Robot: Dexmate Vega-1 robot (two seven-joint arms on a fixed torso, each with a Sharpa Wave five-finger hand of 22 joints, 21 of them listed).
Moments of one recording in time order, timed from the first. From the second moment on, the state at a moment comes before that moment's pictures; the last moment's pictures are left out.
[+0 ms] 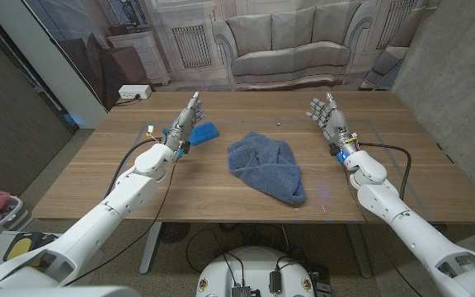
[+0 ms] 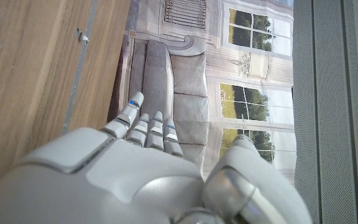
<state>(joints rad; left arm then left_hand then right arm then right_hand) 0.88 0.59 0.38 -1.50 -0.59 -0.16 0.06 0.42 -0.04 0.01 0.12 0.33 -0.04 0.05 0.20 0.18 -0.01 0.00 0.21 0.19 -0.08 0.00 0.20 0.18 -0.11 -0.03 0.41 0.17 -0.88 -0.48 -0.32 -1.28 0.71 0.44 0.21 0.26 0.01 0.14 0.08 0.20 0.16 0.06 0.20 0.18 0.20 0.09 0.22 0.19 0.10 0.03 0.20 0.18 0.17 -0.04 0.54 0.17</state>
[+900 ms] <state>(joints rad) 0.91 0.61 0.37 -1.53 -0.61 -0.16 0.05 0.43 -0.03 0.01 0.12 0.33 -0.03 0.05 0.20 0.18 -0.01 0.00 0.21 0.19 -0.07 0.00 0.20 0.18 -0.10 -0.04 0.40 0.17 -0.94 -0.50 -0.31 -1.36 0.73 0.54 0.25 0.26 0.01 0.14 0.07 0.20 0.17 0.05 0.20 0.18 0.20 0.09 0.23 0.19 0.11 0.03 0.20 0.18 0.17 -0.04 0.53 0.17</state>
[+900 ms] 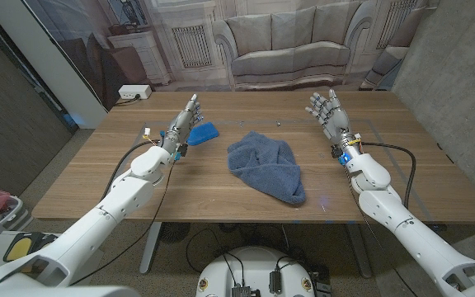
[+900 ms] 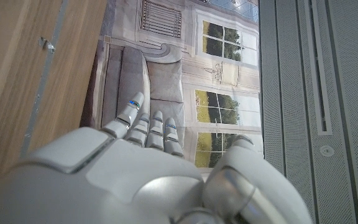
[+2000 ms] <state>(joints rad) 0.95 0.64 0.34 -1.56 -0.63 -0.17 0.05 0.45 0.00 0.01 0.12 0.33 -0.02 0.06 0.20 0.18 0.00 0.00 0.21 0.19 -0.06 0.00 0.20 0.18 -0.09 -0.04 0.39 0.17 -0.97 -0.51 -0.33 -1.41 0.67 0.68 0.27 0.27 0.00 0.13 0.06 0.20 0.20 0.04 0.20 0.18 0.23 0.08 0.23 0.19 0.12 0.02 0.20 0.18 0.18 -0.04 0.51 0.17</state>
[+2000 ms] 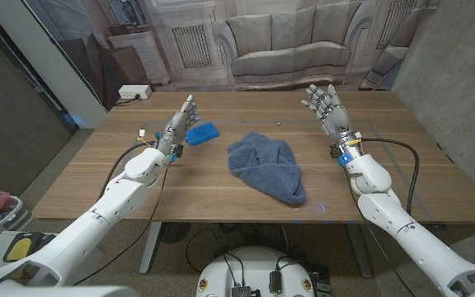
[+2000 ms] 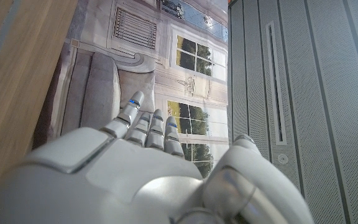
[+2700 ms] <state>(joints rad) 0.94 0.63 0.34 -1.54 -0.62 -0.18 0.06 0.45 0.00 0.01 0.12 0.33 -0.01 0.06 0.20 0.18 0.01 0.00 0.21 0.19 -0.05 0.00 0.20 0.18 -0.08 -0.04 0.38 0.17 -0.97 -0.51 -0.34 -1.42 0.62 0.77 0.25 0.27 0.00 0.13 0.06 0.20 0.21 0.03 0.20 0.18 0.23 0.08 0.23 0.19 0.13 0.02 0.20 0.18 0.18 -0.04 0.49 0.17</state>
